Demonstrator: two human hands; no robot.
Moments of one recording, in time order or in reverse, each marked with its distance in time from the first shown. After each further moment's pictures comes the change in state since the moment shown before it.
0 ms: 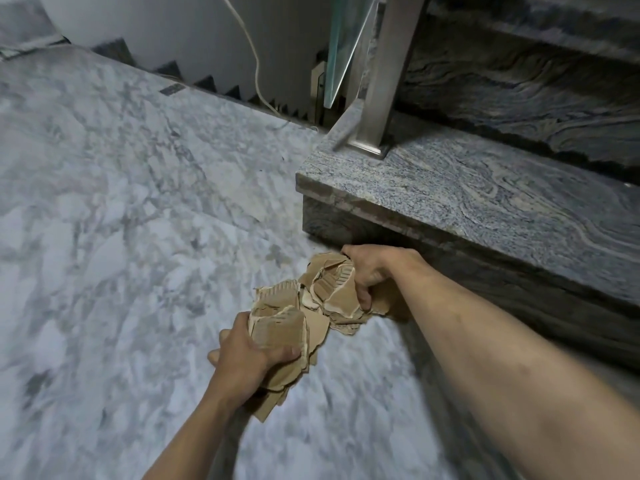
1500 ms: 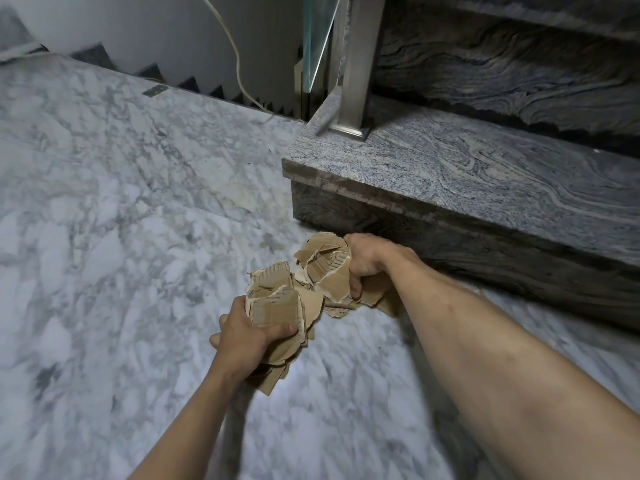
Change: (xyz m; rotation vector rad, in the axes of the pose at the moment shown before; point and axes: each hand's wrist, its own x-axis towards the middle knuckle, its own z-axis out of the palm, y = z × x) left_hand 0.006 -0.008 0.002 -0.010 -0.021 0.007; right_hand -0.022 0.006 0.030 0.116 0.186 0.043
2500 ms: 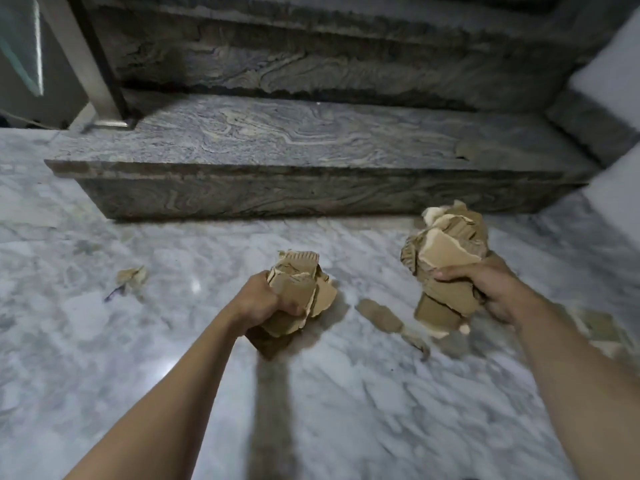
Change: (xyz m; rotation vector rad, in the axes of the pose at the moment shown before) left_hand -0.180 0.103 0.171 0.254 -0.761 0.292; right_hand -0.411 0.325 0.125 1.340 0.753 0.689
